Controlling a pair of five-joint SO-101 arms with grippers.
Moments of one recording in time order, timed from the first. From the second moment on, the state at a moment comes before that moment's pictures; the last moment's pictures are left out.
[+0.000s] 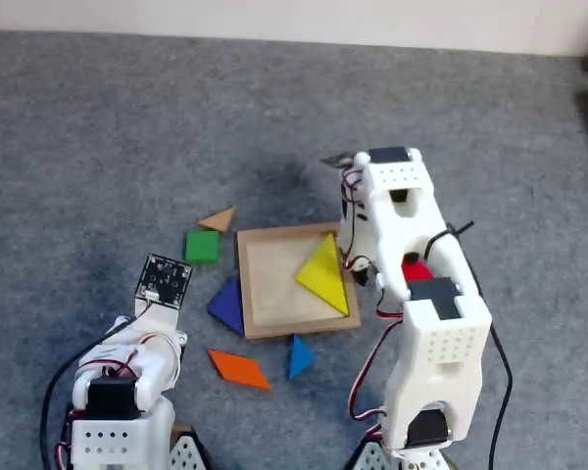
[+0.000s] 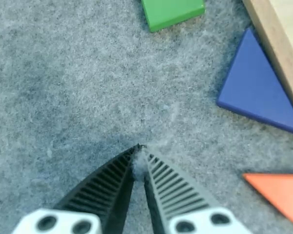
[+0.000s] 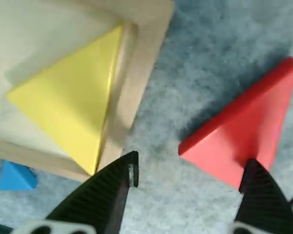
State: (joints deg) left arm -6.8 -103.8 96.0 75.5 -10.5; right arm -12.2 26.6 -4.5 87.7 22.7
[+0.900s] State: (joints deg) left arm -6.8 -103.8 96.0 75.5 -10.5; right arm -6.6 24.4 2.7 78.5 25.0
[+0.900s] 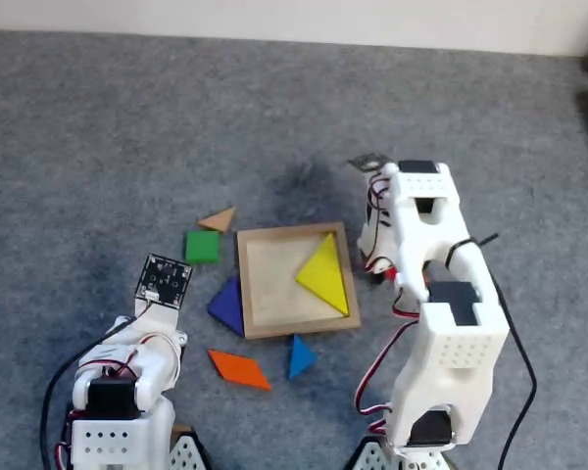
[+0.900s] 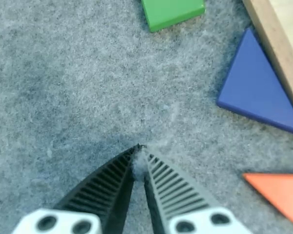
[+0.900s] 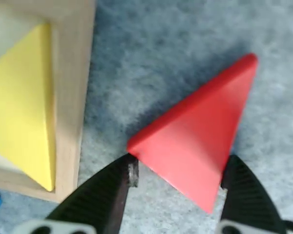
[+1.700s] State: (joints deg) left arm -6.8 -103.8 96.0 75.5 -10.5; right arm -9.5 26.1 0.1 79.6 24.1
